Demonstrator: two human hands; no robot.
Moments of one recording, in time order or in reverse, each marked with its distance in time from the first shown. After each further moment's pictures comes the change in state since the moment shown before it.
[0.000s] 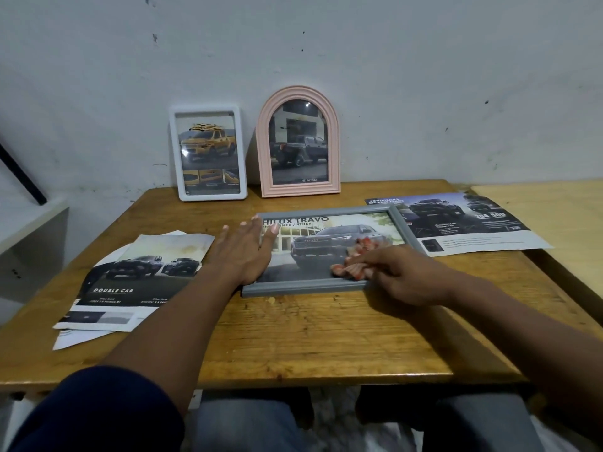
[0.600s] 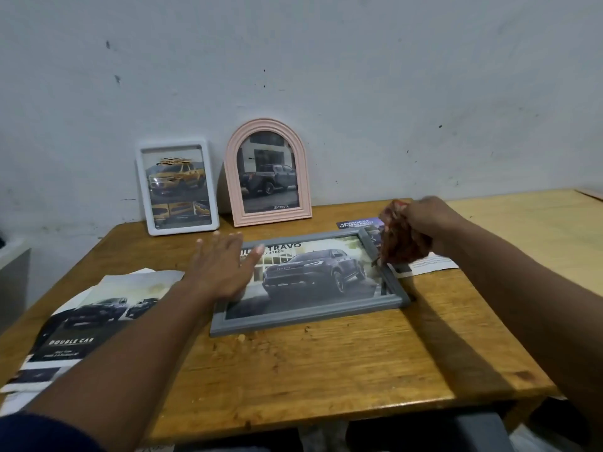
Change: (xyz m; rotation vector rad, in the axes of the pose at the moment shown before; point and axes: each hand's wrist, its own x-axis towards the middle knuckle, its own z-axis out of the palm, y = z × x) left_hand 0.016 0.023 -0.022 0.111 0.026 0.033; right_hand 0.019 0.052 -0.087 0.855 0.586 0.585
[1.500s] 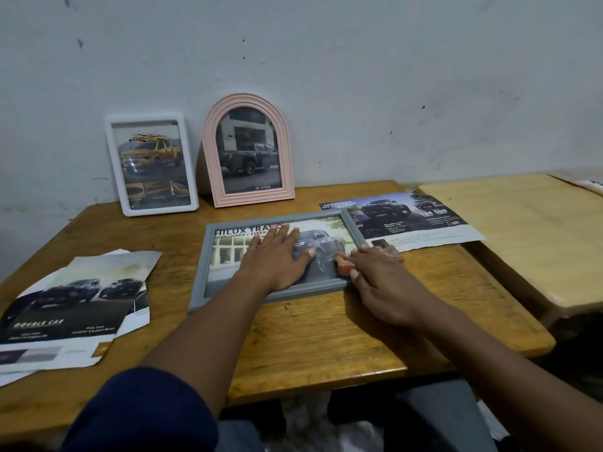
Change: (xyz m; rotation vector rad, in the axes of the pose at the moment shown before) left_hand 0.012 0.104 0.050 -0.065 -0.141 0.190; right_hand -0.084 0.084 0.027 -0.880 -0.233 -0.580
